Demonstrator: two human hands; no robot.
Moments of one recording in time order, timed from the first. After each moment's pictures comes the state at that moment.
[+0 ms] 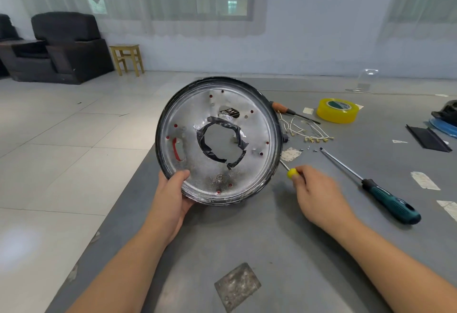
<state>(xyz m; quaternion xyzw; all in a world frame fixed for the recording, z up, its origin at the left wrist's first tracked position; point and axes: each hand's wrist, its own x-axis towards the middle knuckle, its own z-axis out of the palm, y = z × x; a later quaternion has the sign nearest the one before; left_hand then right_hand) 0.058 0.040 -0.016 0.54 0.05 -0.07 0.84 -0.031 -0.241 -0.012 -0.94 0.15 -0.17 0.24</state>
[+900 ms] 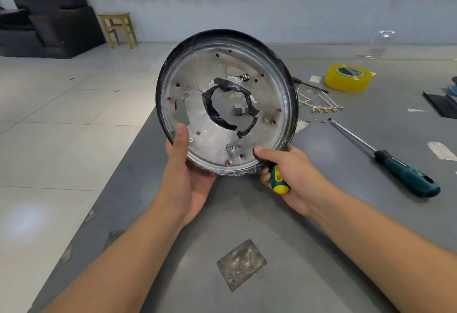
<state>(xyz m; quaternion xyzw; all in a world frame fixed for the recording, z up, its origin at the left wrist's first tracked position) 0.031 0.015 0.002 0.45 -0.10 -0.13 0.88 -0.011 -0.170 0.001 -0.54 0.19 -0.02 0.82</state>
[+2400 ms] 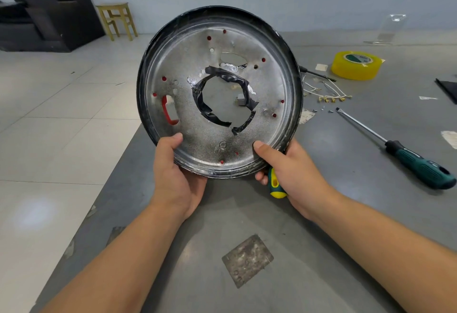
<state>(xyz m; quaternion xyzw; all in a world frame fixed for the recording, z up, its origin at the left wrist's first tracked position) 0.038 0.024 -0.013 0.39 -0.07 -0.09 0.91 -0.015 -0.159 -0.019 -0.66 0.11 -0.09 0.73</state>
